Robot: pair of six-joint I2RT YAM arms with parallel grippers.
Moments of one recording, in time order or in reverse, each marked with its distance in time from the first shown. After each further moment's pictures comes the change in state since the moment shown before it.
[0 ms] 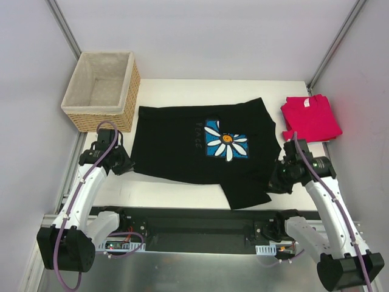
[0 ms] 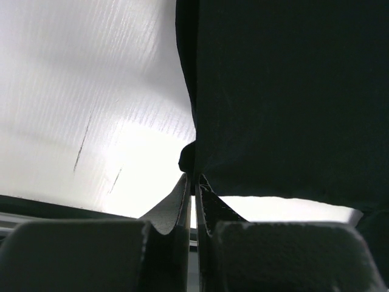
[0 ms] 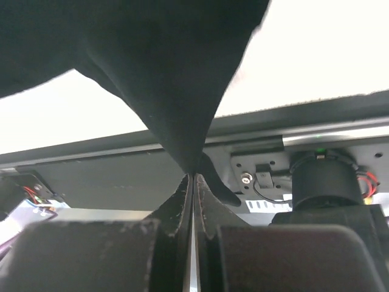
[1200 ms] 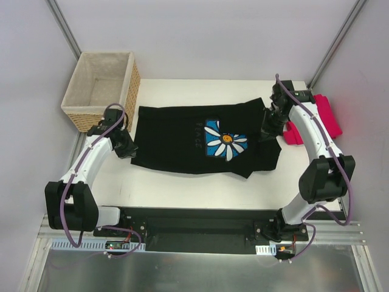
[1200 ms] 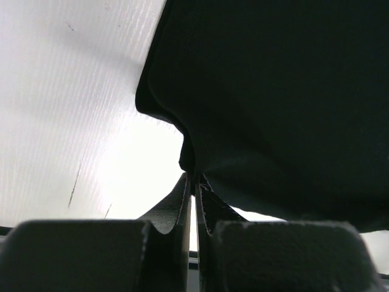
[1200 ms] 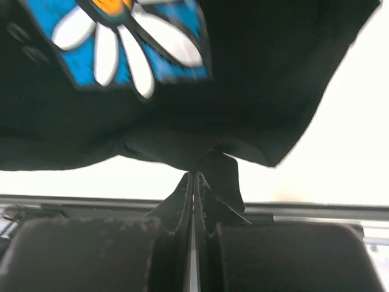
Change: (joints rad) left arm 0.000 0.336 0.207 0.047 -0.008 0.035; right arm -0.055 0.776 0.660 0.071 0.040 -0.204
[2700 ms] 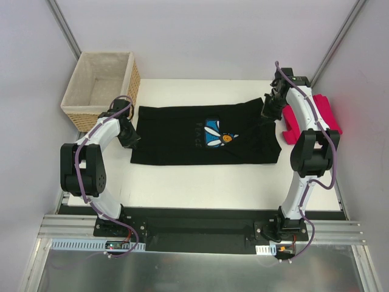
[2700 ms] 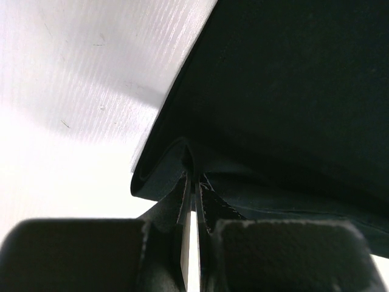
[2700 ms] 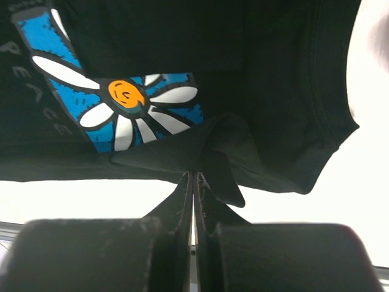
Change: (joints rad) left arm 0.019 0.361 0.165 0.117 -0.068 0.017; right arm -0.085 0.360 0.345 0.044 -0.055 -0.062
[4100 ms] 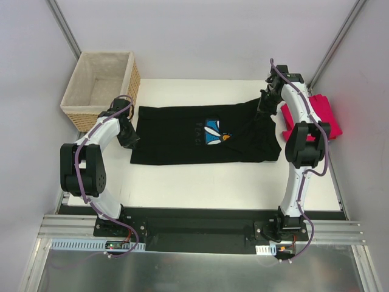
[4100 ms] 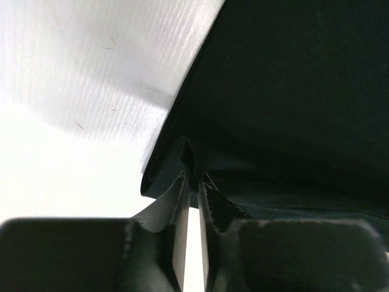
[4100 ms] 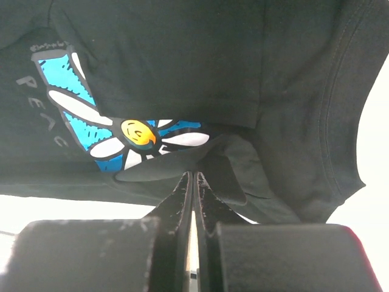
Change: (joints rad) left arm 0.000 -0.001 0.011 -0.019 -0.026 0.043; right arm 0.001 0.164 0.166 0.032 -0.033 -0.026
